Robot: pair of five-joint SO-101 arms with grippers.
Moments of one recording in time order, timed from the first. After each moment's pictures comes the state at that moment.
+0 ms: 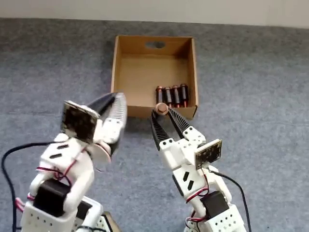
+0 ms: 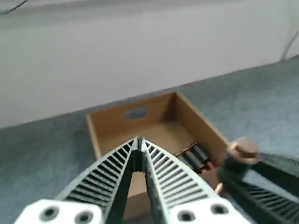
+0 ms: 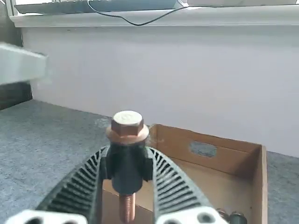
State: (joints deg) left arm 13.3 -79.3 52.6 49.9 -1.3; right arm -29.8 -103.6 96.0 9.3 0.8
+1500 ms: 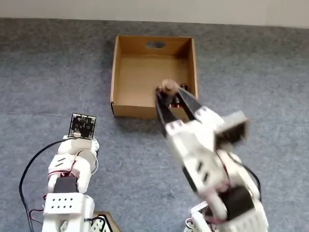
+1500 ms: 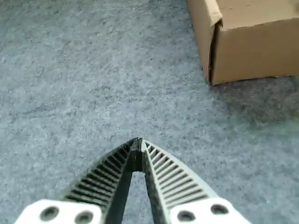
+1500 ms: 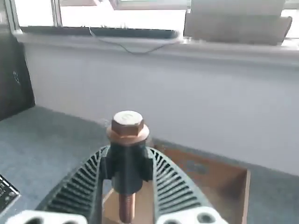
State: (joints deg) left arm -8.8 -79.3 96.5 30.5 -12.1; right arm -29.8 -72.7 49.8 32.5 0.8
